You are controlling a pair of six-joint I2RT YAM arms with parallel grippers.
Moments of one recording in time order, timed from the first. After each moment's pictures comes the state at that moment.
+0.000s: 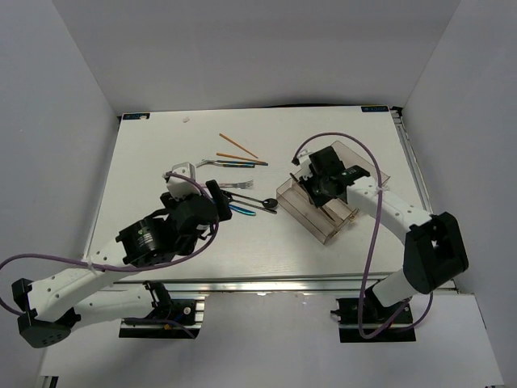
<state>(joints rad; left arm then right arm) -1.07 0.92 1.05 -0.79 -0.85 -0.90 0.54 1.49 1.09 -0.59 -0.02 -0.15</state>
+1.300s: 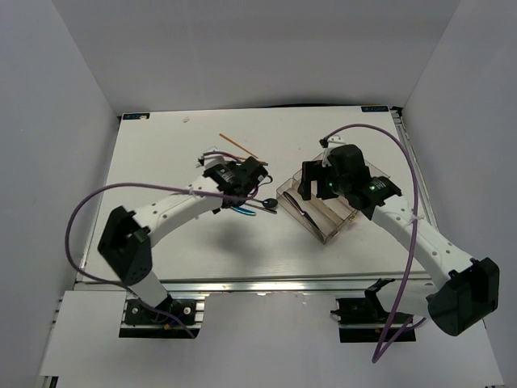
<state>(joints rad) -0.82 1.59 1.33 -0.98 -0.76 -1.30 0.54 1.20 1.05 -0.52 -0.02 0.26</state>
